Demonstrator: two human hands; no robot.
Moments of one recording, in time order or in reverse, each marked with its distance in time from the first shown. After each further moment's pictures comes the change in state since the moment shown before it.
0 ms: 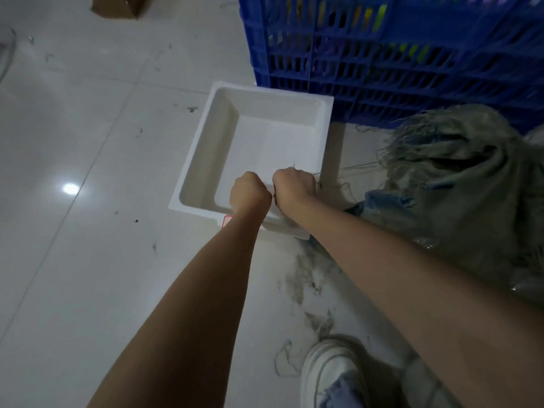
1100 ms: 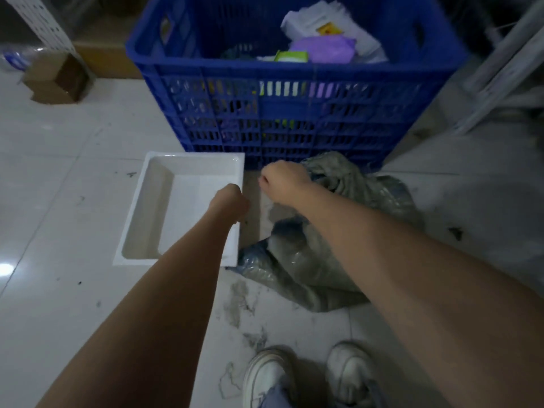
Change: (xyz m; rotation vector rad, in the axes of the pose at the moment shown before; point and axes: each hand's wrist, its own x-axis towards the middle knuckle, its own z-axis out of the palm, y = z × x) left_hand -0.068 0.122 -0.019 0.176 -0.258 0.195; right_hand -0.067 0.117 -0.121 -0.007 0.207 -0.022
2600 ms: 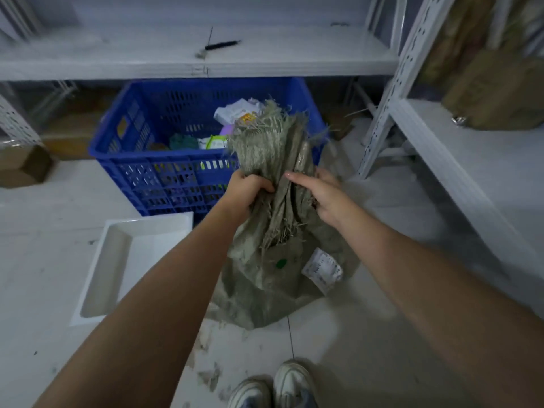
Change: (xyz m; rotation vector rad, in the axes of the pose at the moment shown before) left_hand -0.175 0.191 -0.032 -0.959 -0.151 0.282; right_hand -0.166 0.106 -0.152 1.532 0.424 0.412
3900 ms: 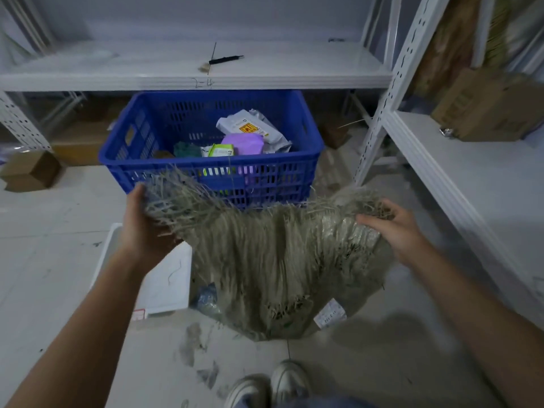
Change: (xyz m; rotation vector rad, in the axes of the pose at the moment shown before) left_hand -0.046 -0.022 -0.140 -0.379 -0.099 0.072; right_hand -0.048 0.028 -0.129 -0.274 0.233 -0.085
